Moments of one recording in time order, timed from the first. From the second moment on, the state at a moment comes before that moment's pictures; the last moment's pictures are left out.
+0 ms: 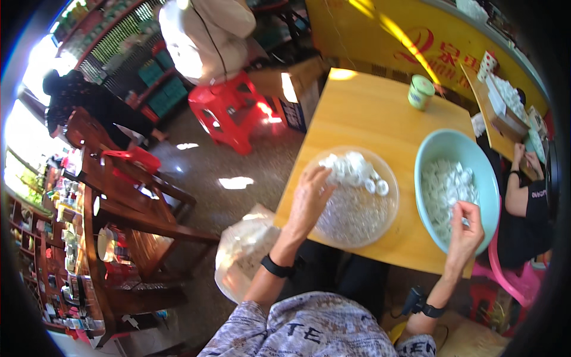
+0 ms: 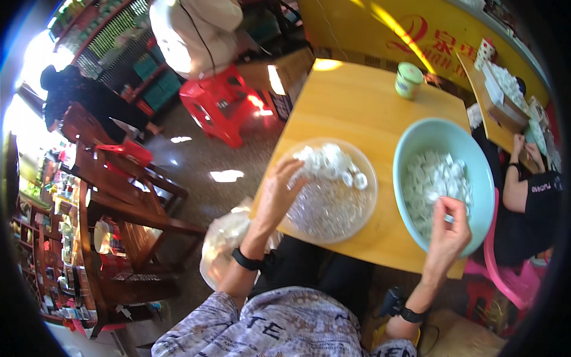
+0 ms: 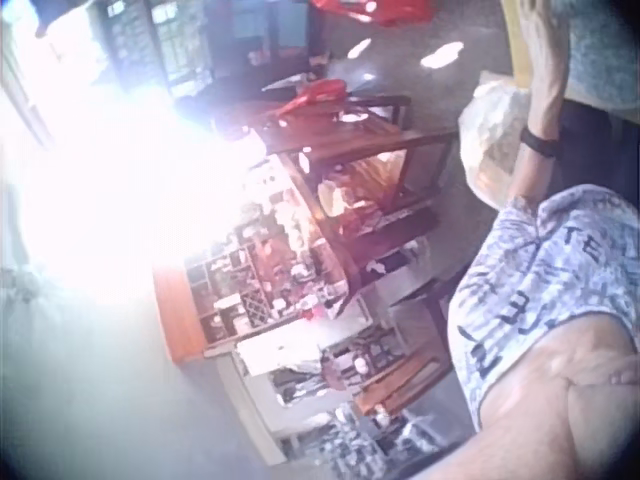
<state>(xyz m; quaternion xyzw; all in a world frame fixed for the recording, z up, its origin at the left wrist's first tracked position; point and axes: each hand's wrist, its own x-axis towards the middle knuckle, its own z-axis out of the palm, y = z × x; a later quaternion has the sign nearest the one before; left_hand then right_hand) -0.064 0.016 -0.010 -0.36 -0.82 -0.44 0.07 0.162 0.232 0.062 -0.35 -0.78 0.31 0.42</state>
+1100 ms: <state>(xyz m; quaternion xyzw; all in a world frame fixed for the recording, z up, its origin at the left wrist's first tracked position) -0.068 0.026 0.005 -0.42 -0.77 -0.48 -0.03 0.061 0.157 0.010 -0.10 -0.91 0.35 0.22</state>
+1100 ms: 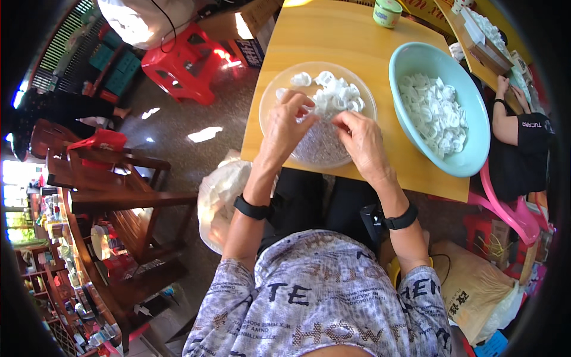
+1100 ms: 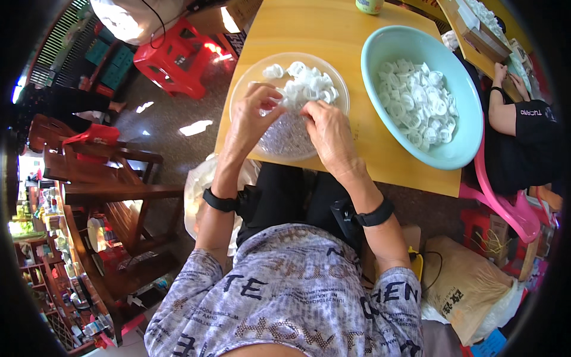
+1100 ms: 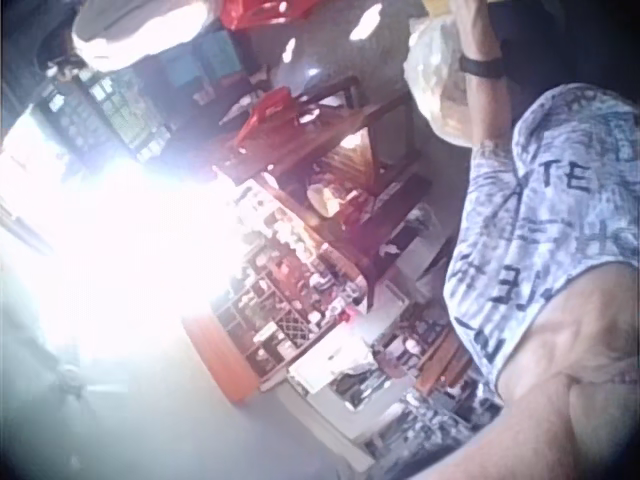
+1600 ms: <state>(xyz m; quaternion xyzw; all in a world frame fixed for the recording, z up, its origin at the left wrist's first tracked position) -0.038 0.004 0.021 -0.36 -0.79 -0.49 -0.02 0.074 0.152 0.010 -0.16 -0.66 0.69 0.24</state>
